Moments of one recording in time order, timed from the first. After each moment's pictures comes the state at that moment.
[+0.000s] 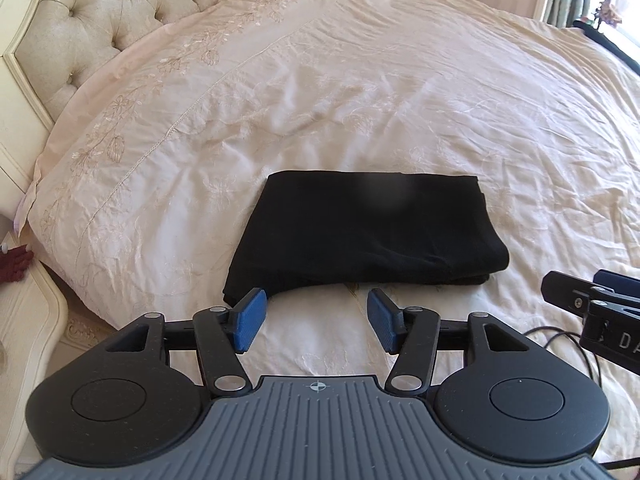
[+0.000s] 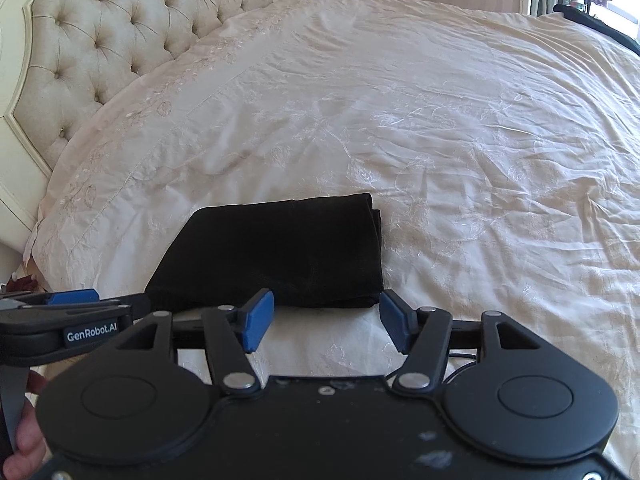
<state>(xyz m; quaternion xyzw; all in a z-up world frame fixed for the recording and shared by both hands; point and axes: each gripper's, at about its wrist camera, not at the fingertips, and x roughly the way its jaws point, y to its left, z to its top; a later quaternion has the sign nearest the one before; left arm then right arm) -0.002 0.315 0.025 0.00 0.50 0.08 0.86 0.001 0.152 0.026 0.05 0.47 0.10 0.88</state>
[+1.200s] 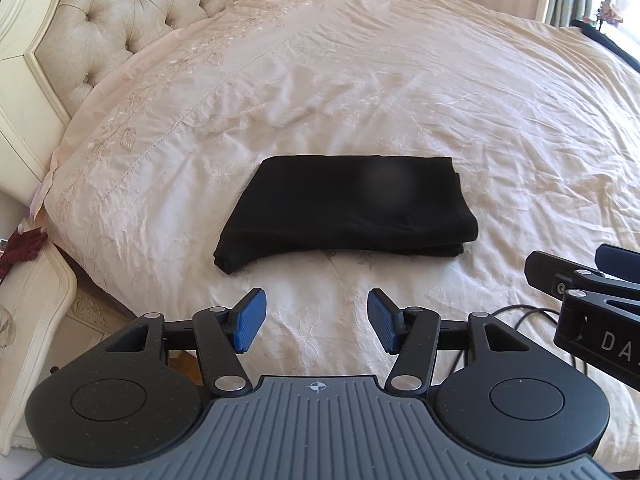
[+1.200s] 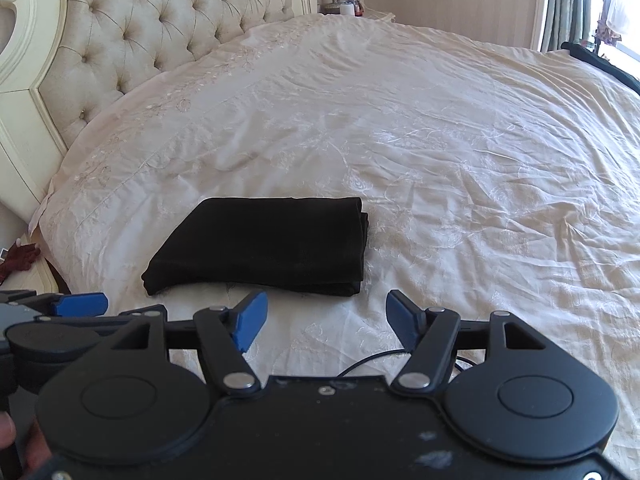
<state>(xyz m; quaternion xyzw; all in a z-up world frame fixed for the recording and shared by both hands) -0.043 0.275 0.033 0.01 0.49 0.09 0.86 -0.040 0.137 0.045 0.01 0.44 0.11 0.89</state>
